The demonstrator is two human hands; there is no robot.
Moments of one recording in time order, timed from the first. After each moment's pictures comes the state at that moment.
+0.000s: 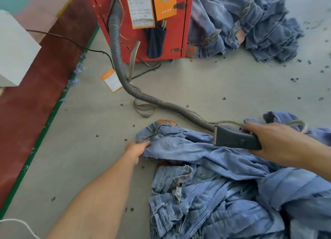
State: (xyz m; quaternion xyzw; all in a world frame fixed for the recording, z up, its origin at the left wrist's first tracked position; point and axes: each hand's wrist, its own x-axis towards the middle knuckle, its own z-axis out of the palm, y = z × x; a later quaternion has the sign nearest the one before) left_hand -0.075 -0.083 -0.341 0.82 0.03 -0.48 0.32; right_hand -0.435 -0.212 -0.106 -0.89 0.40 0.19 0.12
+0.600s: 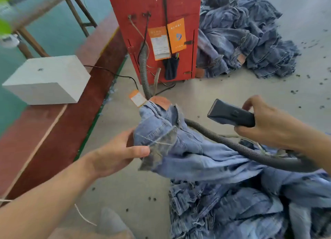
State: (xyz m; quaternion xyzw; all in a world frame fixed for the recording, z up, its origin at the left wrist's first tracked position) left_hand -0.072 0.066 -0.020 0.45 -0.36 -0.68 0.46; right_hand -0.411 -0.135 0.007 -0.84 0.48 -0.02 0.24
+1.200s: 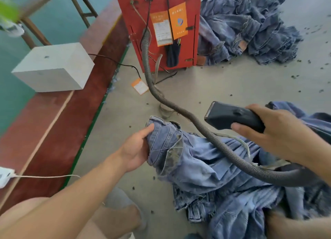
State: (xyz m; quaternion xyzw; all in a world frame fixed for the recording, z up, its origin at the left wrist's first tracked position) left_hand -0.123 0.098 -0.067 0.56 -0.14 -0.66 0.48; right_hand -0.447 -0.042 0.000 -0.88 0.39 -0.15 0.23
